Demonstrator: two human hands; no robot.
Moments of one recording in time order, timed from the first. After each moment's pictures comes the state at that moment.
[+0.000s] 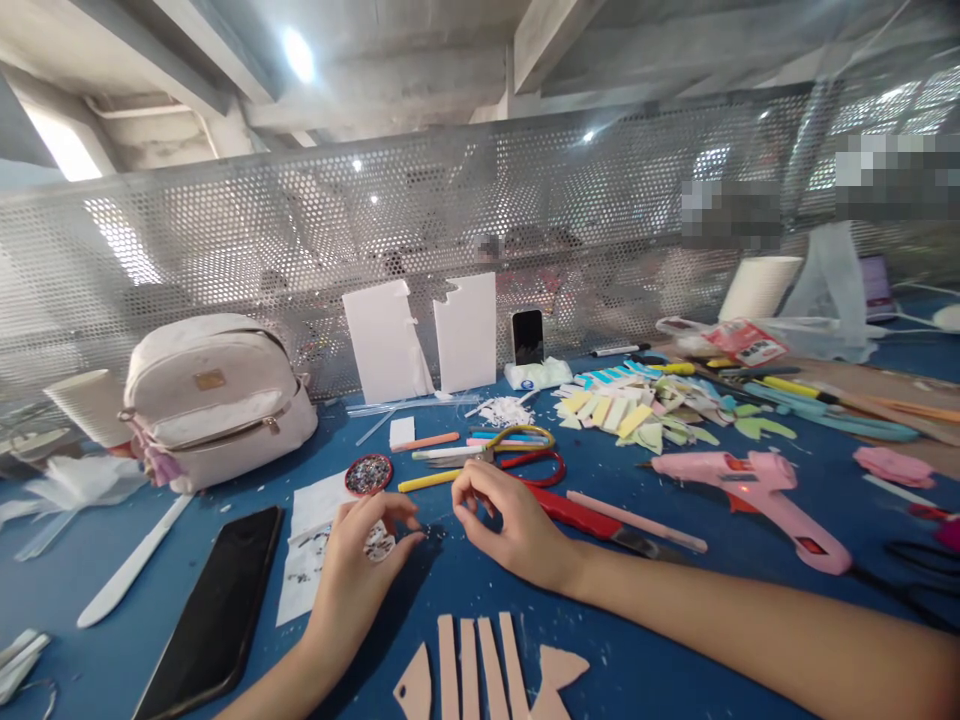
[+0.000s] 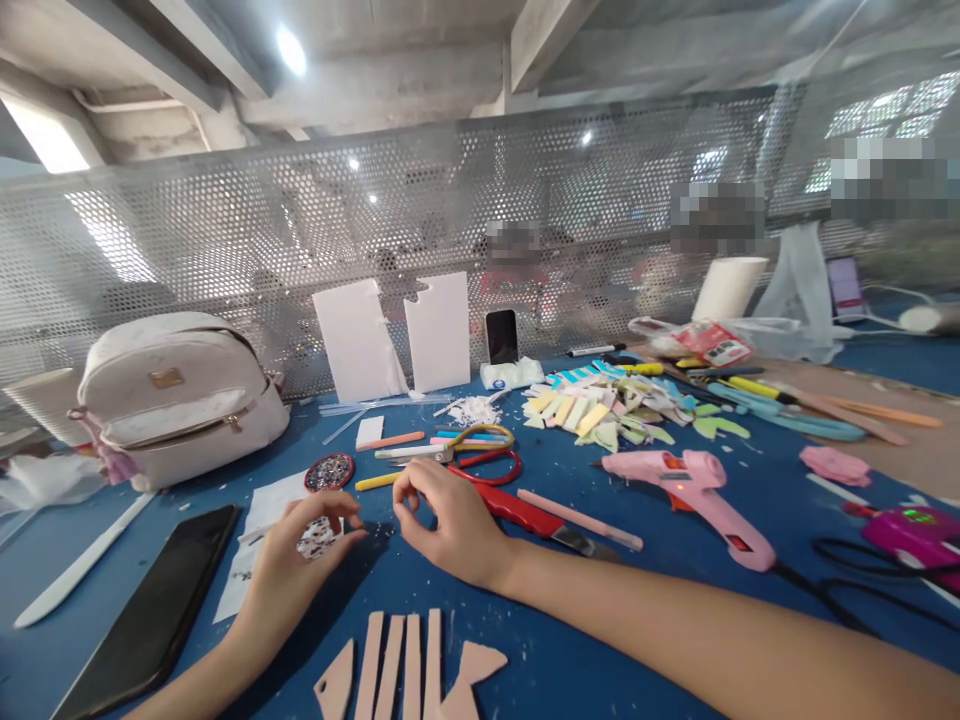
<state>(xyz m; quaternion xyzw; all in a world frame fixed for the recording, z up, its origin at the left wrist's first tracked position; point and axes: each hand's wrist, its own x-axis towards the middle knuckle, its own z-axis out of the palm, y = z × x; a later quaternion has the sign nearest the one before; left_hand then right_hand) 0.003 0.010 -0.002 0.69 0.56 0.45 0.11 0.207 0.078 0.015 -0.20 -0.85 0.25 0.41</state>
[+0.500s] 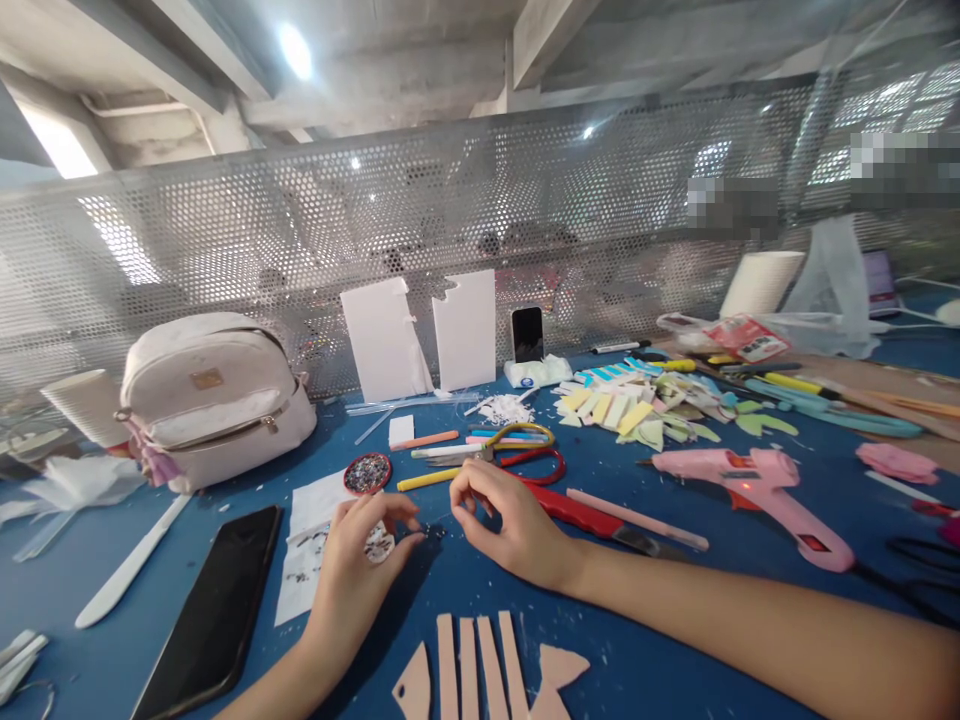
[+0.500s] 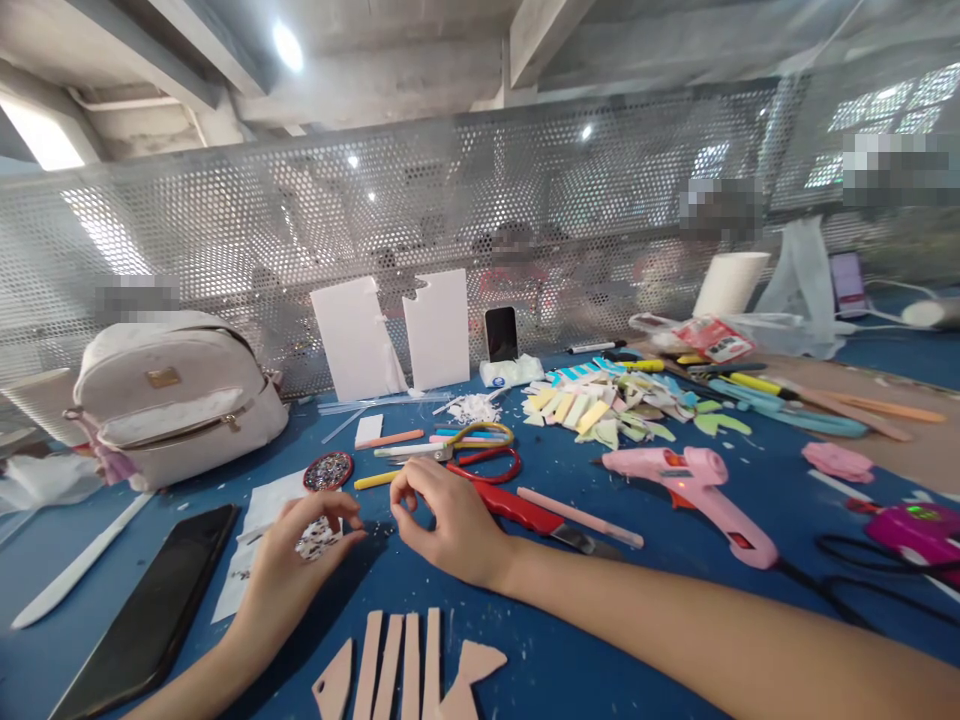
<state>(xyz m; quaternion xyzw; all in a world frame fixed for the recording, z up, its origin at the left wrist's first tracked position) 0.004 0.008 -0.001 0.69 0.56 0.44 0.11 0.207 0.077 0.016 -0.19 -0.85 0.25 0.42</state>
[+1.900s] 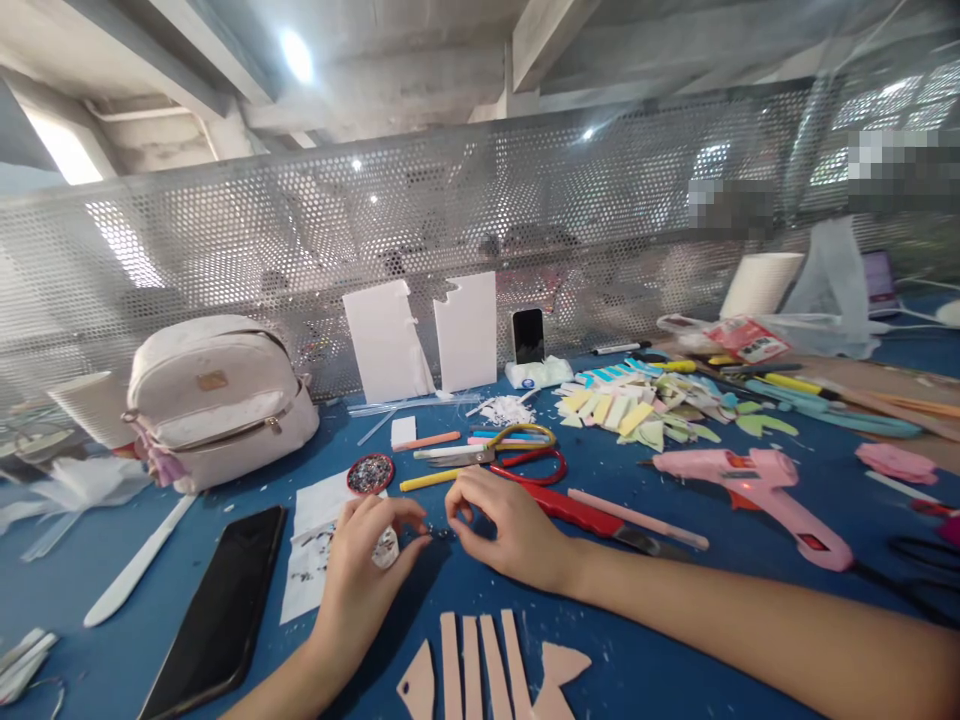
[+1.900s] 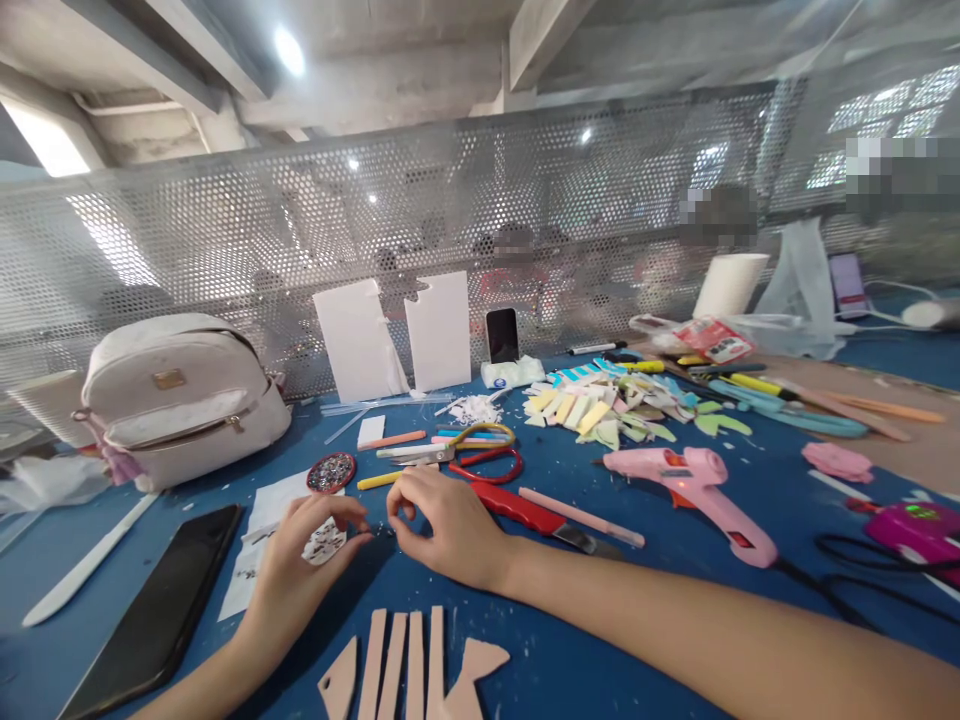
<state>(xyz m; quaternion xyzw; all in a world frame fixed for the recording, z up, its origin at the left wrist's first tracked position) 0.003 0.008 0.000 0.73 0.52 0.45 0.07 0.205 0.079 0.011 -0.19 -0.89 0.20 0.37</state>
